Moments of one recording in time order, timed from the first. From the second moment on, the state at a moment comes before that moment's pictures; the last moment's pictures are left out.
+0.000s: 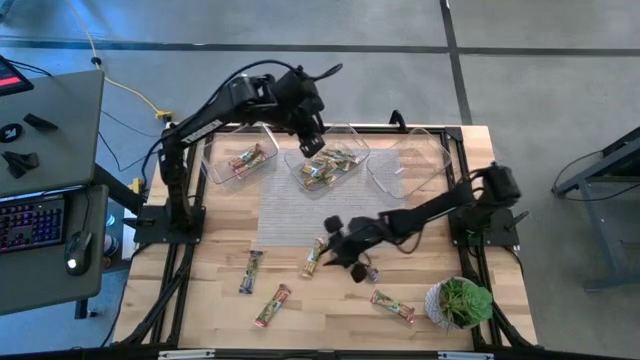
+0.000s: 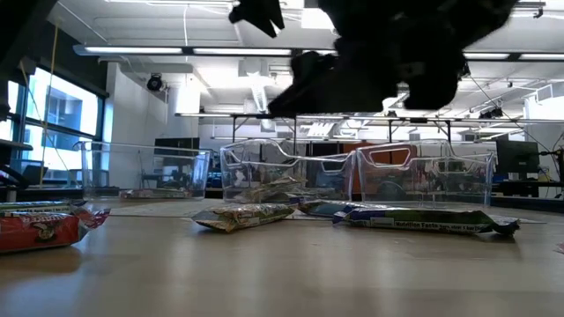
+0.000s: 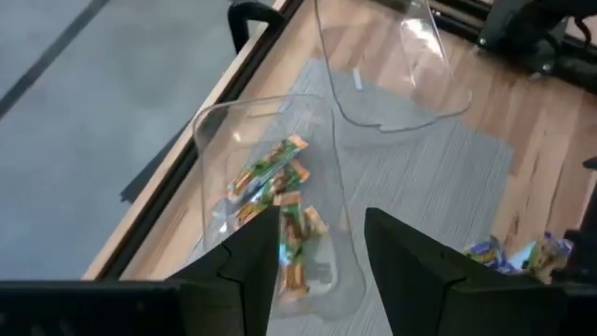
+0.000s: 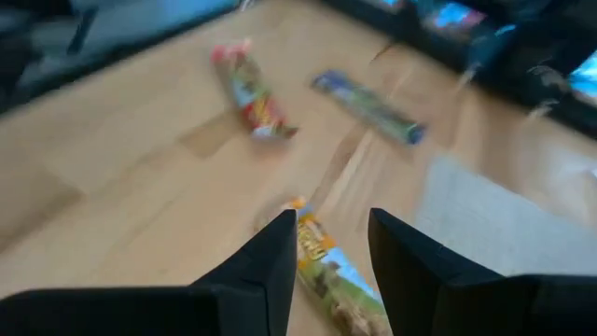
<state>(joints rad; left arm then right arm) 0.32 1.87 2.35 -1.34 -0.10 -0.13 0.20 1.78 0.87 0.43 -0.15 -0.34</state>
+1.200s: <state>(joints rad) -0.05 1.72 2.34 -1.57 -0.35 -0.31 0.09 2.02 1.15 0.13 -0.40 -0.56</state>
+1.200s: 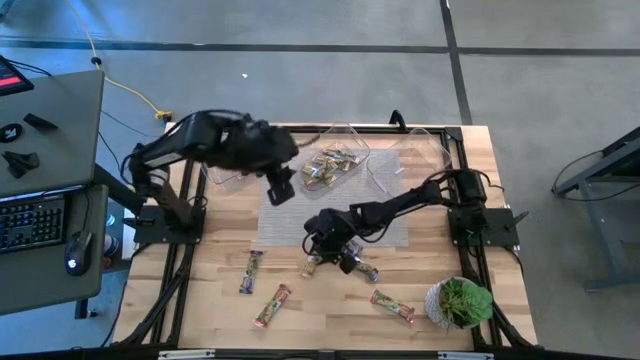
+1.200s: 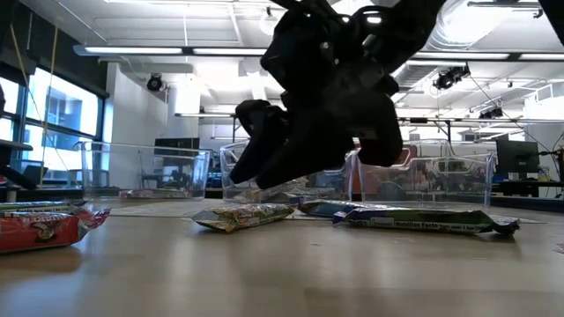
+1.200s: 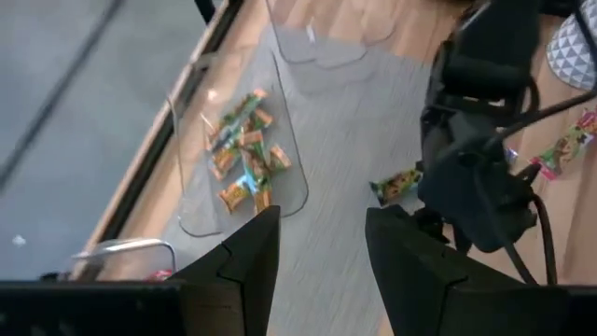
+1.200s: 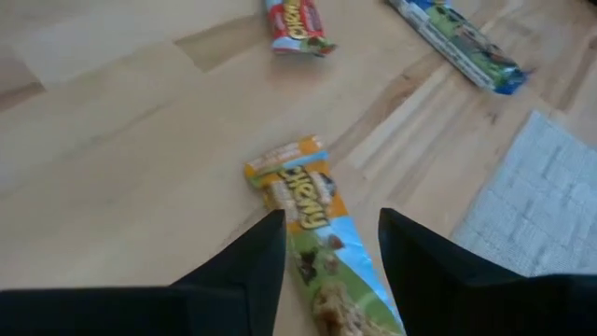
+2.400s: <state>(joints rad) -0.60 1.66 1.44 -1.51 -0.72 -1.61 0.13 2.06 1.15 0.12 -0.35 -0.63</state>
